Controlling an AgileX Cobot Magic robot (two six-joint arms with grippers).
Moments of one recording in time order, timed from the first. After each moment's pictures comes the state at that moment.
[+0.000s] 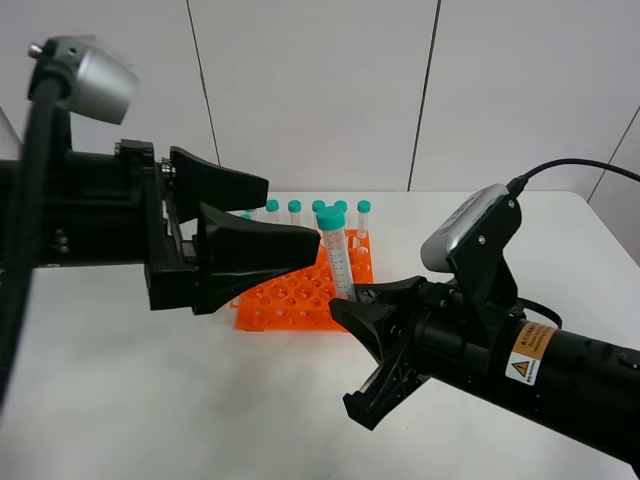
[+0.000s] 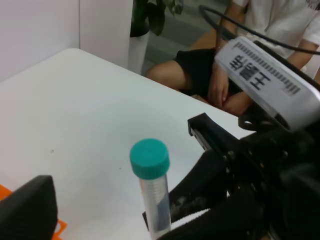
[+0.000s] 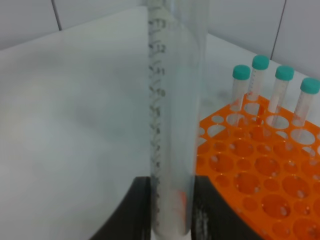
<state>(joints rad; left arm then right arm) -0.53 1.15 -0.73 -1.61 0.53 1.50 0.94 1.20 -0.39 0.34 -0.44 -0.34</state>
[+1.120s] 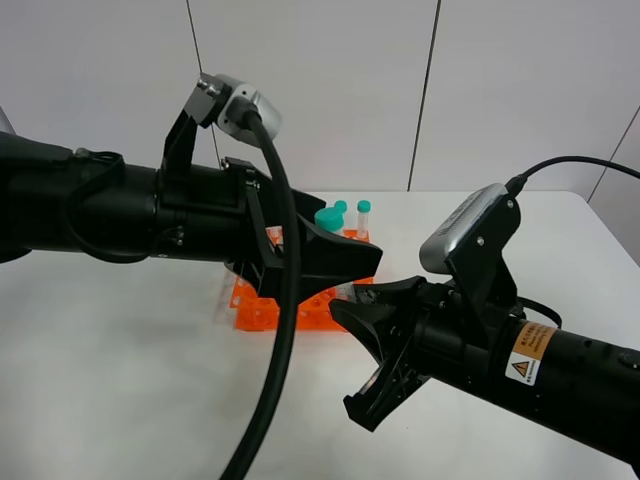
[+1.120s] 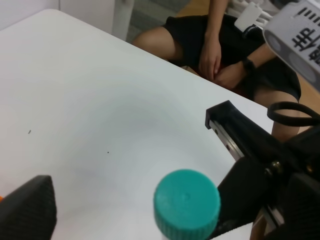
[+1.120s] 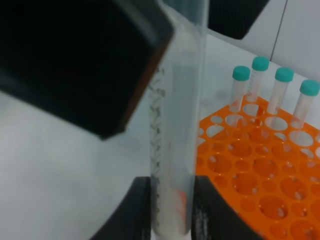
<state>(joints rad) -0.61 1.38 -0.84 -1.63 0.49 1.55 0.94 1.20 -0.39 0.34 -0.44 -0.36</state>
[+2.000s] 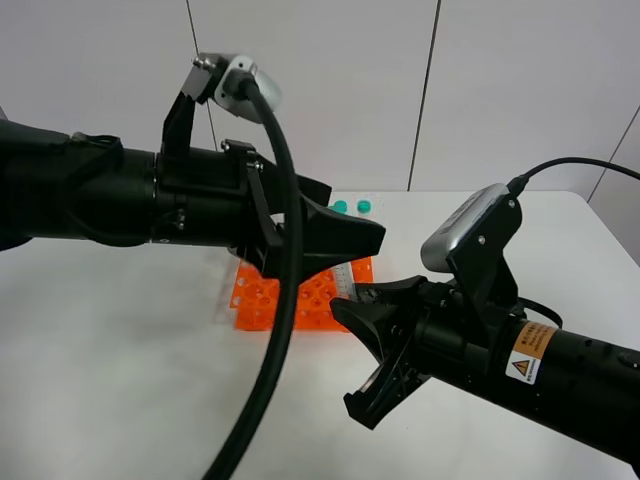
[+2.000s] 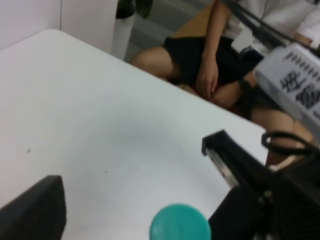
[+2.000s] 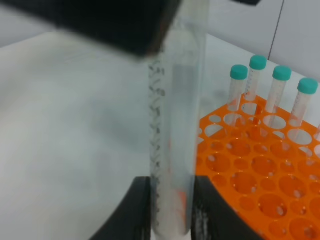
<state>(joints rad) -0.61 1.38 -0.87 -1.64 0.49 1.56 0.94 1.20 -0.39 0.35 -0.44 -0.37</state>
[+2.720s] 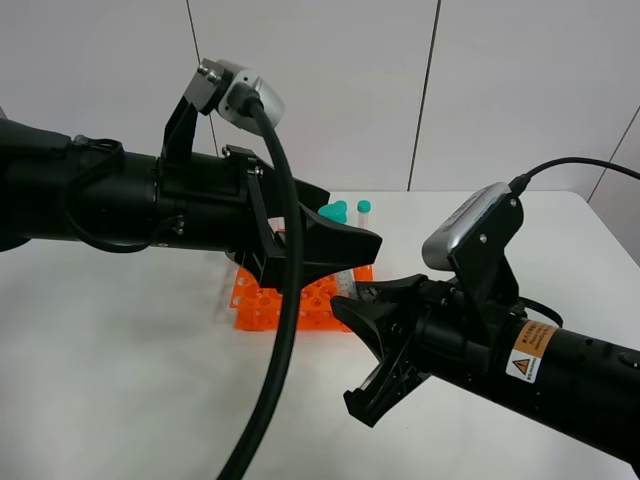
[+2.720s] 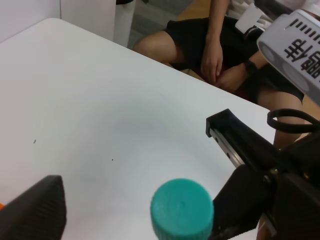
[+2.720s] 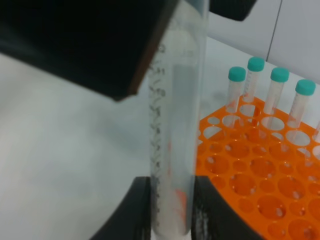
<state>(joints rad) -0.61 1.38 -0.87 -1.60 0.49 1.54 0.94 1.20 -0.39 0.36 -0.45 -0.37</state>
